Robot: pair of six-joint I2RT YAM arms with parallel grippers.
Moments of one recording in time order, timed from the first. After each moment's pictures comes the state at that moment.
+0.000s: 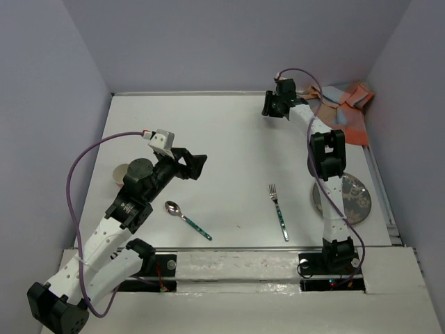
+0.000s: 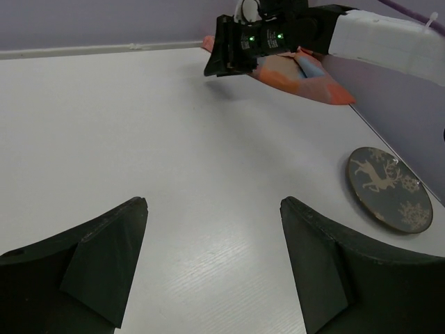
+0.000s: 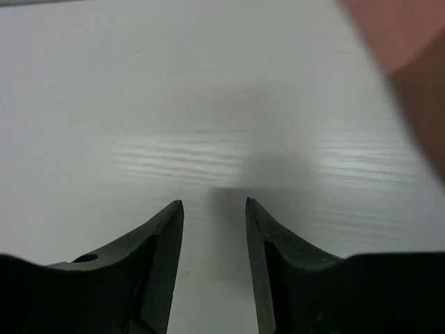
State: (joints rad) left arm -0.53 0.72 0.65 0.02 0.05 -0.31; right arm 0.23 2.51 2.19 -0.38 -0.06 0.29
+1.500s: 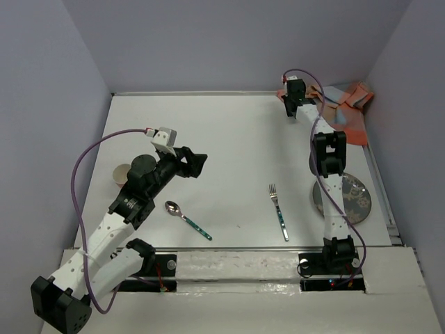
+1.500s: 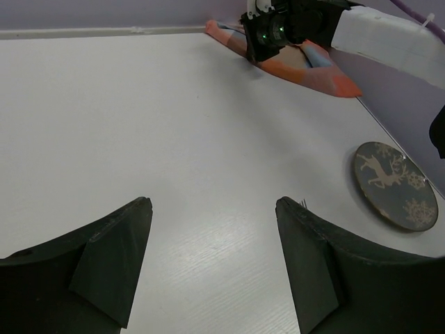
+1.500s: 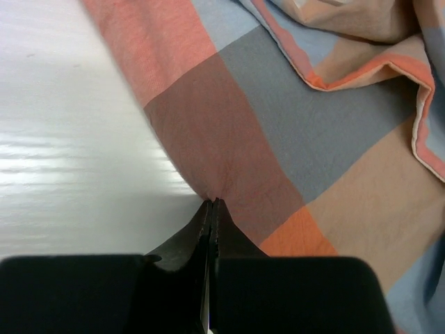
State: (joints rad) left arm -0.51 0.77 0.65 0.03 0.08 -0.32; right arm 0.13 2.65 2.38 -0.44 0.28 -0.19
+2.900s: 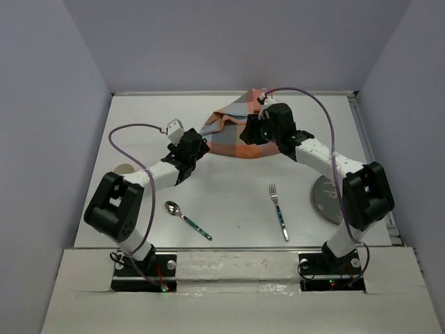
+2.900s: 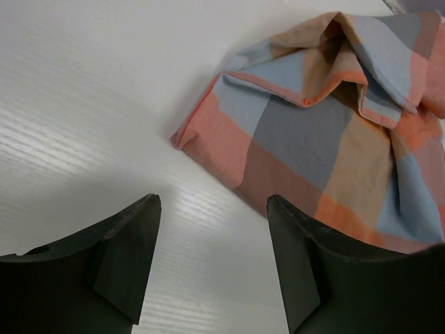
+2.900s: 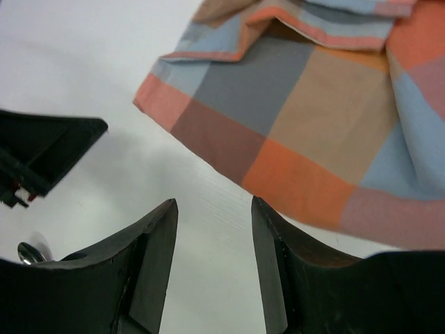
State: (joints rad) left arm -0.50 1.56 0.83 0.16 -0.46 -0.89; right arm 0.49 1.70 1.26 -0.04 -0.16 0.32
